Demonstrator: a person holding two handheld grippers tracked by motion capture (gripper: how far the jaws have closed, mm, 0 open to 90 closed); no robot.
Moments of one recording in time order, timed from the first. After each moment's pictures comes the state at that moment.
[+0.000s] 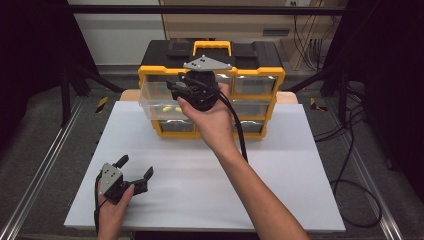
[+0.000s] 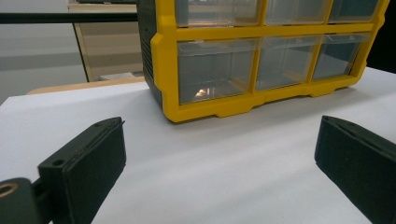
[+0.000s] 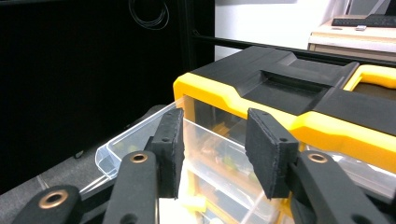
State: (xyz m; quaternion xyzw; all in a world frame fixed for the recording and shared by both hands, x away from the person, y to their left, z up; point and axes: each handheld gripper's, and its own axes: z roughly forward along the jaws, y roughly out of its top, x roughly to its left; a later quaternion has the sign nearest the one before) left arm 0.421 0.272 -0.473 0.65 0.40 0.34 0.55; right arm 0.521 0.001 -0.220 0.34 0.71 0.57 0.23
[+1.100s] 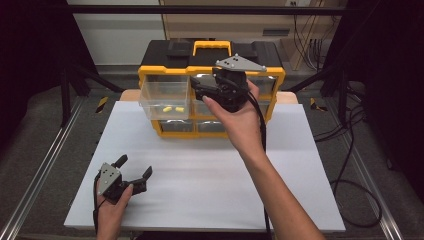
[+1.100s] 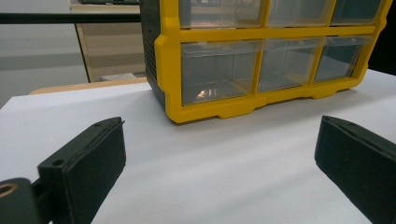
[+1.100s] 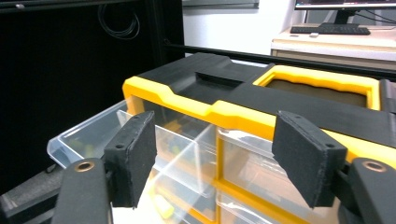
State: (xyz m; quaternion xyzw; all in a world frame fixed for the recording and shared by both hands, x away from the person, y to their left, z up) left arm 0.421 0.275 -0.473 0.65 0.40 0.34 0.55; right arm 0.513 -0.056 -0.216 0.37 0.68 0.57 0.27
